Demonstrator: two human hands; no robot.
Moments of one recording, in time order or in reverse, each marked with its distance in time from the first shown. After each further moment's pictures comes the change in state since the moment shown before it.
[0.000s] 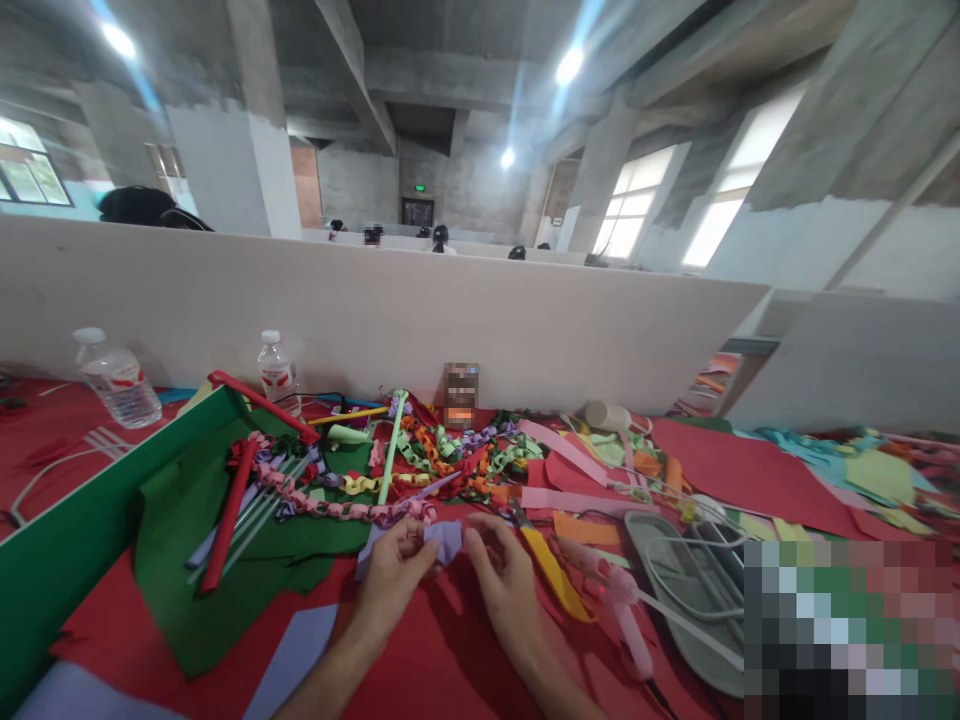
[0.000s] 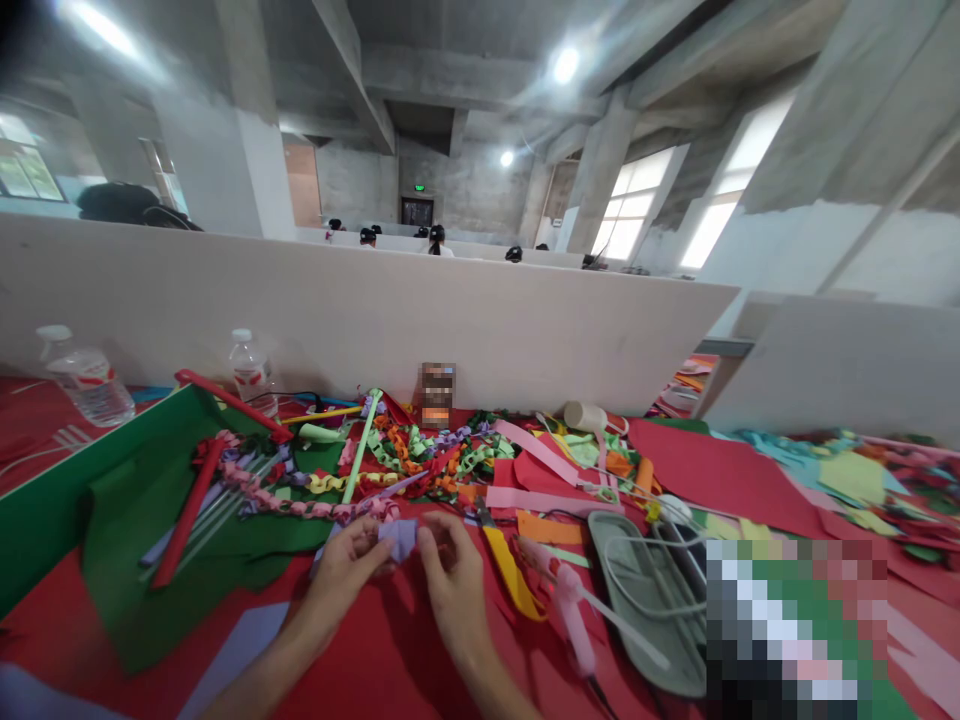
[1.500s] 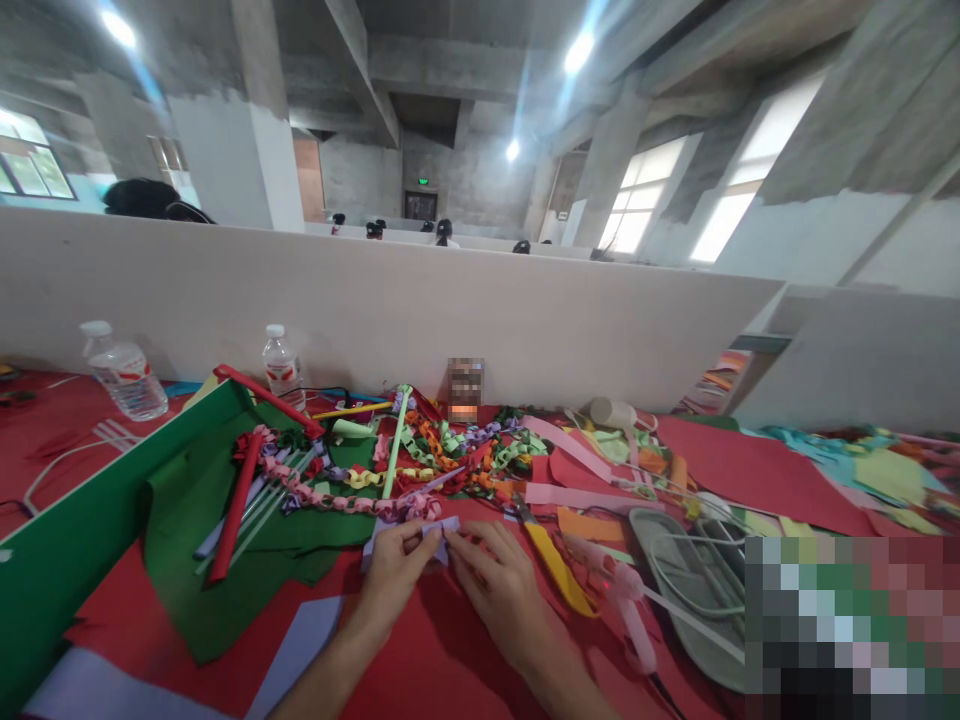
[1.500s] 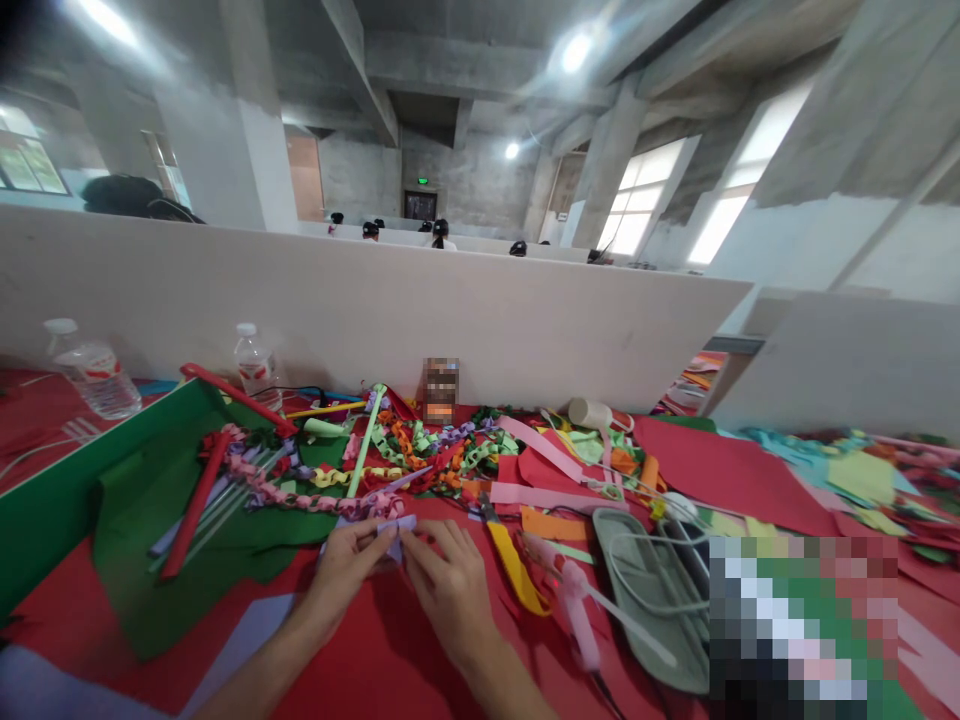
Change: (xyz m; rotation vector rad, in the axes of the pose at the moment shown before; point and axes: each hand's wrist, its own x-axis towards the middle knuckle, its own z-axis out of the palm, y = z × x) left_hand 0.000 -0.001 -0.005 -0.019 -0.009 -0.025; right_hand 0.000 0.000 -0.009 -0.710 -0.183 -0.686
